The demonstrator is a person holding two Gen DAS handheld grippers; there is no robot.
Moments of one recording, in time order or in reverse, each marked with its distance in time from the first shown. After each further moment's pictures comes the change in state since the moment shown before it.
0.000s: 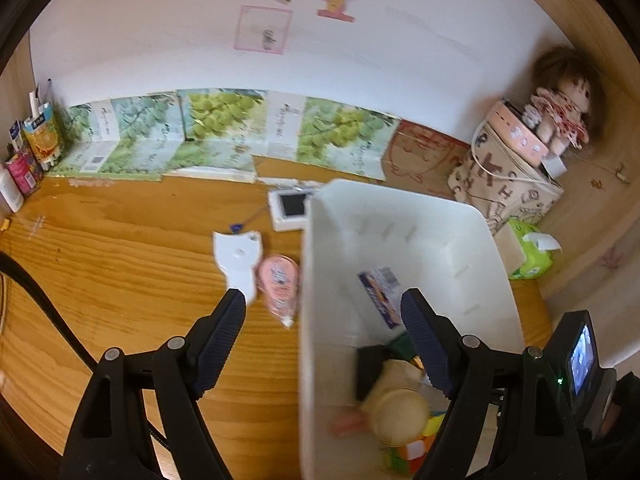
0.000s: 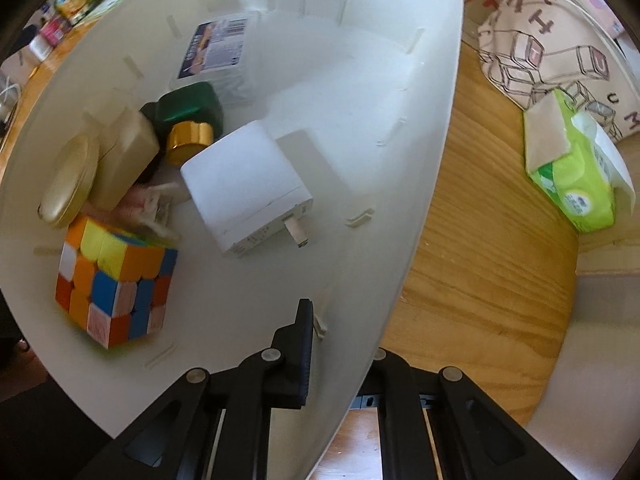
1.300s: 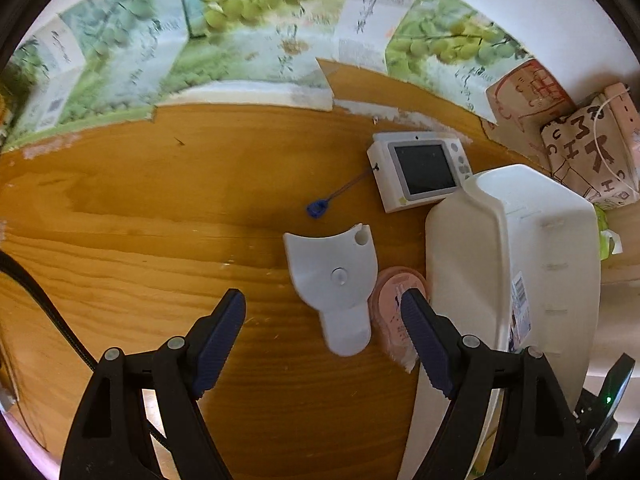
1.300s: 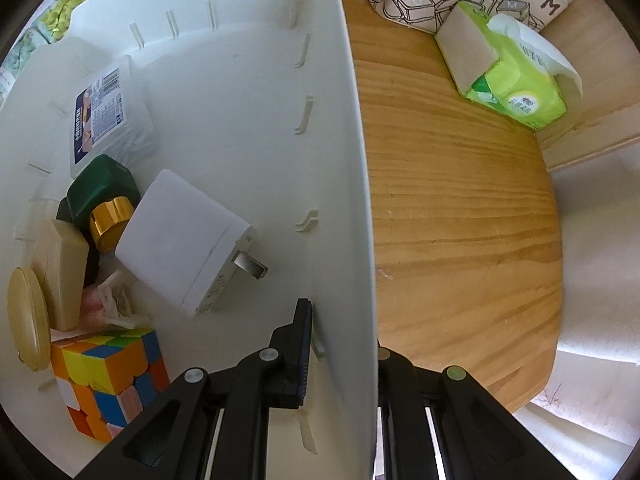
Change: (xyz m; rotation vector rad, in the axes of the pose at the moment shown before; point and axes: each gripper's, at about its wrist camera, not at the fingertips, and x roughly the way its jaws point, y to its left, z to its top) left arm 0.144 0.088 0.053 -0.039 0.474 0.019; right arm 0.017 -0.024 0.020 0.415 0.062 -0.097
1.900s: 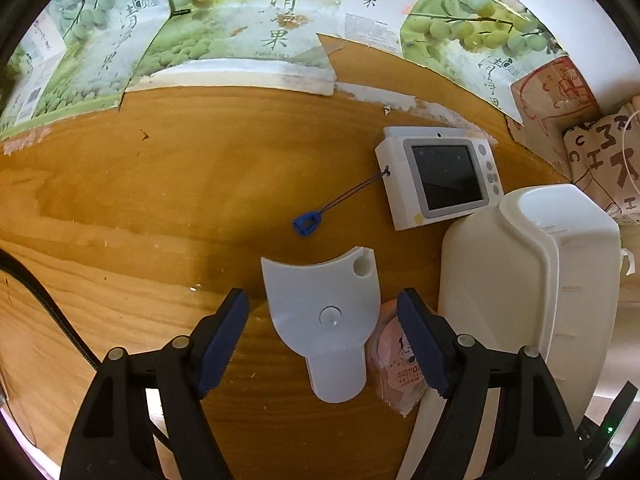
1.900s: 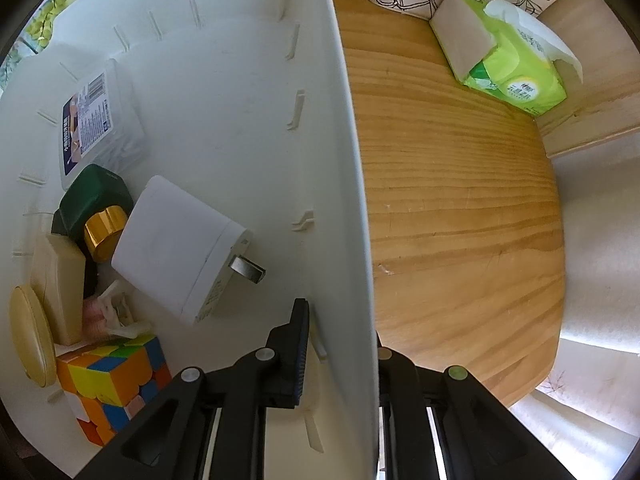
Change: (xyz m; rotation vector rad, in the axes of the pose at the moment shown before) left arm 0.032 -0.002 0.013 -0.037 0.035 0.017; right arm 0.000 -0.006 0.014 0.035 0.050 0.002
